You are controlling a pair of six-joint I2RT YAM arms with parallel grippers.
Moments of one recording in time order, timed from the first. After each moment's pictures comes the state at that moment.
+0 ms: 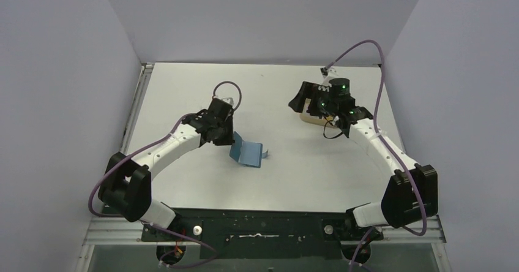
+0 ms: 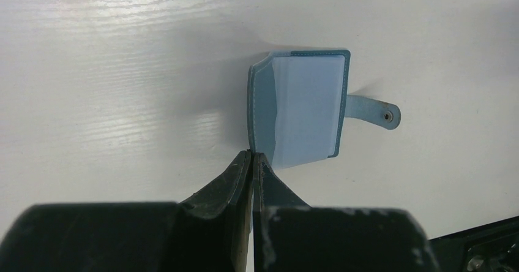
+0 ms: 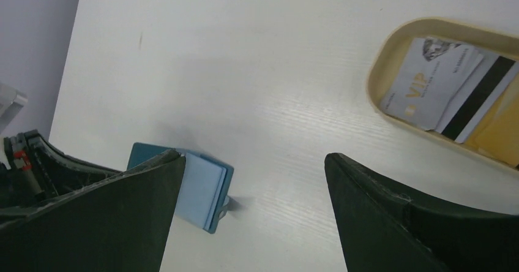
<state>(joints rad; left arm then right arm) -0.57 1.49 1.05 -0.55 -0.04 -0.56 0.24 1.40 1.08 -0.22 -0.26 0.44</state>
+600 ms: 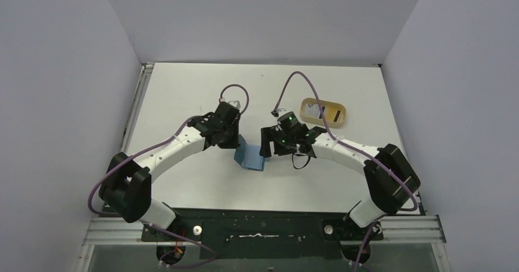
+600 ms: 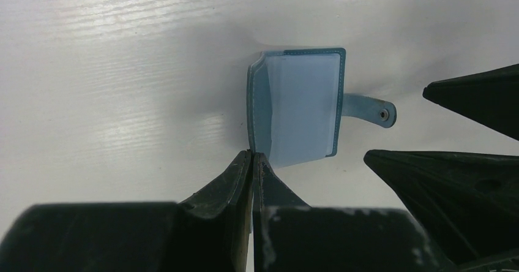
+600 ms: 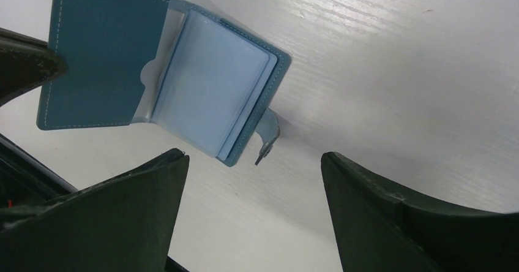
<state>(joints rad) -0.64 1.49 1.05 -0.56 -0.07 -0.57 0.69 1.55 0.93 -0.28 -0.11 0.47</state>
